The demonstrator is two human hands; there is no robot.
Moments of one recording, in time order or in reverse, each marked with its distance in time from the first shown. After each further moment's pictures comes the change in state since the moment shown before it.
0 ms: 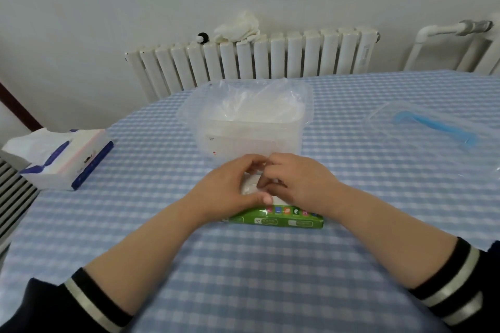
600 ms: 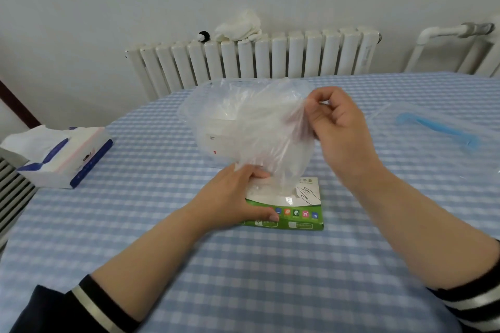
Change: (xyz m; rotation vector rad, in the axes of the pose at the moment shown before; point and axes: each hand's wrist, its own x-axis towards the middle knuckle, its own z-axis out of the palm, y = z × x) left_hand -0.006 0.006 0.010 0.097 0.010 -0.095; right_hand 0.004 -0.019 -0.056 0.921 0.656 0.178
